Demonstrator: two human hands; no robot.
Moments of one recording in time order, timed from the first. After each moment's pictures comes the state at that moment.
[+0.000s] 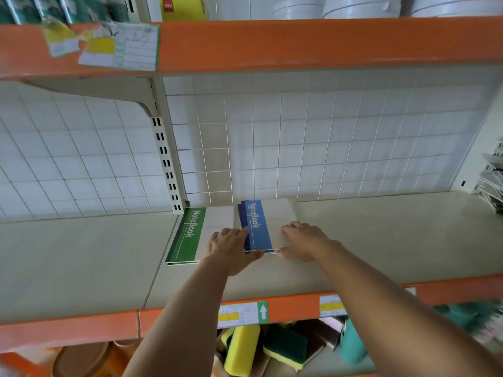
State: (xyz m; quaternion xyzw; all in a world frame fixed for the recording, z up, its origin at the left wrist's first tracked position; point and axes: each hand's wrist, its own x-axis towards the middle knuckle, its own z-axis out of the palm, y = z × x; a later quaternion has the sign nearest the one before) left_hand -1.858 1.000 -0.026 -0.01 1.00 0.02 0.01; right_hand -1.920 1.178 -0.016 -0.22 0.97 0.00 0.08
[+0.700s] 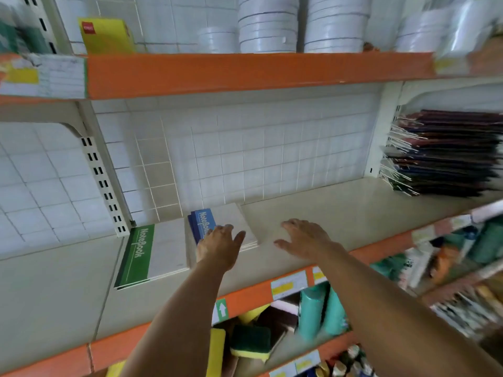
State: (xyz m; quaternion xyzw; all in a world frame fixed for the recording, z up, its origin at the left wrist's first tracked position) left_hand -1.857 1.074 -0.004 -0.01 0.99 0.13 -0.05; right_hand -1.867 1.271 0.003 -0.10 1.00 -0.03 0.01
